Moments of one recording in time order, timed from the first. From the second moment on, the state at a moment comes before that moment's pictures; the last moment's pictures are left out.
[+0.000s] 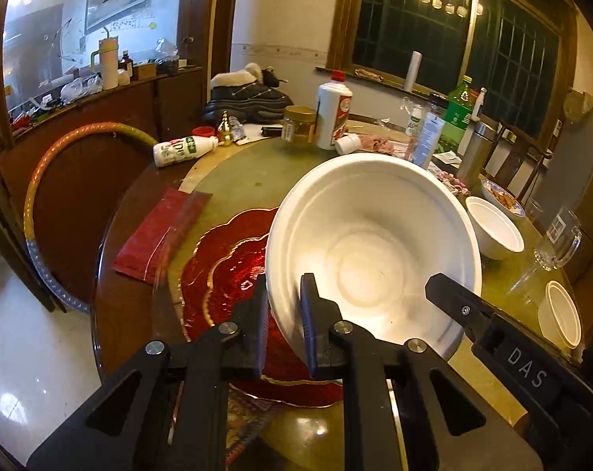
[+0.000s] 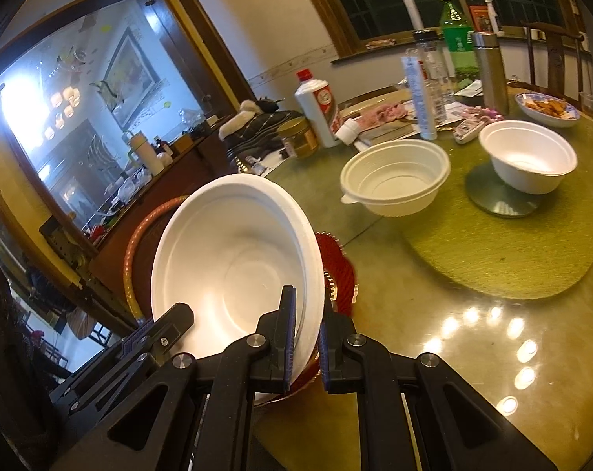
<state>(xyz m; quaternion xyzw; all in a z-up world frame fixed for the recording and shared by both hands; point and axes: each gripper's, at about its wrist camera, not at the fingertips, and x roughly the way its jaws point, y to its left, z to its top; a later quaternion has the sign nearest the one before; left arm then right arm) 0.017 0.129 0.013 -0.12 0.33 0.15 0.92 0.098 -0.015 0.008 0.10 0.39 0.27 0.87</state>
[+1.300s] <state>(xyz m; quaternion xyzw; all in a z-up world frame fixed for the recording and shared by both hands) 0.035 0.152 -0.019 -0.11 0.38 0.19 0.90 0.125 0.034 -0.030 0.05 0.45 0.27 0.85</state>
